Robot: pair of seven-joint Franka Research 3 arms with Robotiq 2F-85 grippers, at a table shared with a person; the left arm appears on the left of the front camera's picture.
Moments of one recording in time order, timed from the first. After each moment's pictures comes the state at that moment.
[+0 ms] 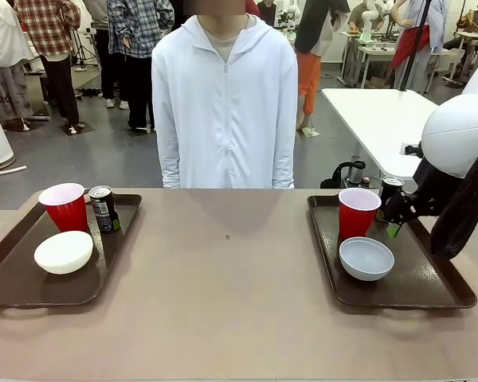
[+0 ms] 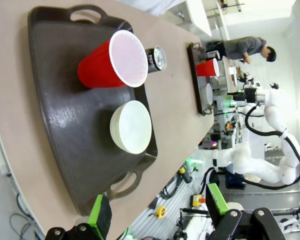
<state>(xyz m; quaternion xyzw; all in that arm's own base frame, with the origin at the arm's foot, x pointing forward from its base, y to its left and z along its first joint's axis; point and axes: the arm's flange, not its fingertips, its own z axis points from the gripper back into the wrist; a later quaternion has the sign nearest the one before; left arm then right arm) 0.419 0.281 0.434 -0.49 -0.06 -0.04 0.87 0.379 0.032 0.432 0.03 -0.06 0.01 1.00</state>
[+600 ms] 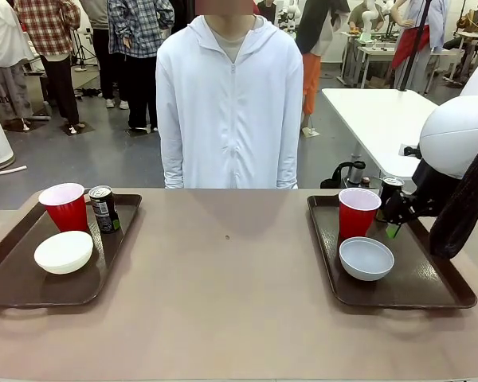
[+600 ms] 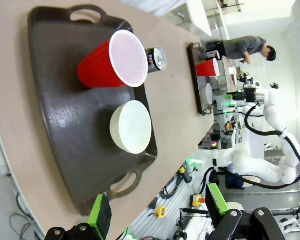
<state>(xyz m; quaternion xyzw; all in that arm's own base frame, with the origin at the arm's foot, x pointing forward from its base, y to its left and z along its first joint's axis) 0.419 0.281 0.434 -0.49 -0.06 -0.04 0.87 0.380 0.032 0.431 0.03 -0.06 0.01 1.00</state>
